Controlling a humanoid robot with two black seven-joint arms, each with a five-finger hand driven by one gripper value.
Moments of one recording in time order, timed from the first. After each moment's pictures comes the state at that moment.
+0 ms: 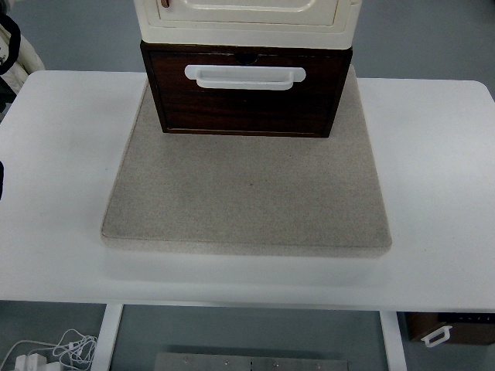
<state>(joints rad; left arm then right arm) -1.16 0.35 -1.25 -0.35 0.01 -0.11 0.06 -0.02 0.00 -0.01 0.17 -0.04 0.07 0.03</state>
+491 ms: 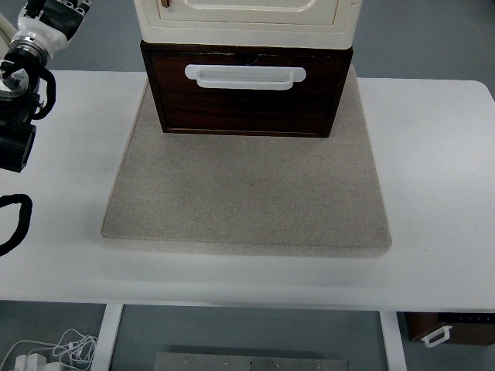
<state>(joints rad) -1.05 0.26 -1.25 -0.35 -0.16 -0.22 0.05 -0.03 0.00 -0.01 0.17 -0.04 0.07 0.03</state>
